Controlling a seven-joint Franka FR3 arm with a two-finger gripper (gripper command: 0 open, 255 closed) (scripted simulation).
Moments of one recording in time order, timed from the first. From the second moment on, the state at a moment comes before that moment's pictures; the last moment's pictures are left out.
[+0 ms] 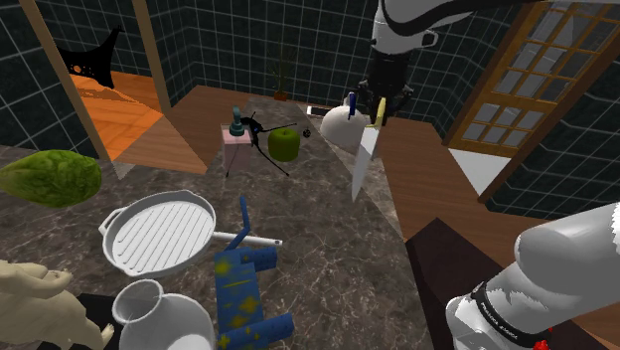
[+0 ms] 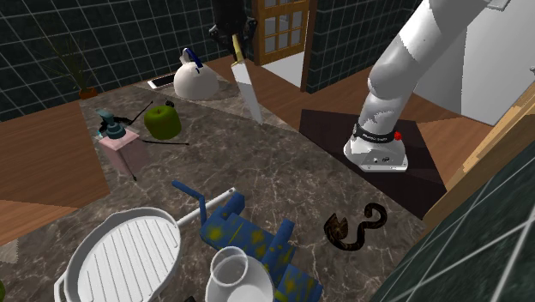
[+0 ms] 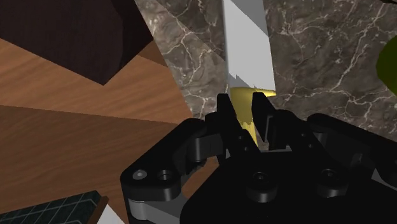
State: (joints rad) arm -0.49 -0.29 0.52 -2.15 0.00 1.80 1.11
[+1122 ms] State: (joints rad) arm -0.59 -0.08 0.43 -2.07 -0.13 1.92 0.99
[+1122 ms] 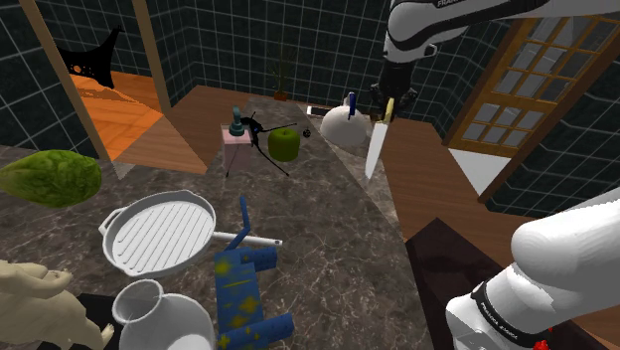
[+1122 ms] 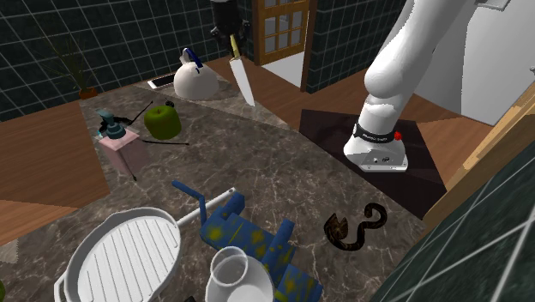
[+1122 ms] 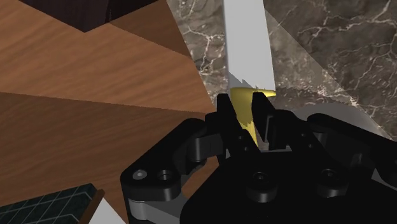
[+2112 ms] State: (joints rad) arm -0.59 0.01 0.44 -2.19 -0.19 2.11 1.05
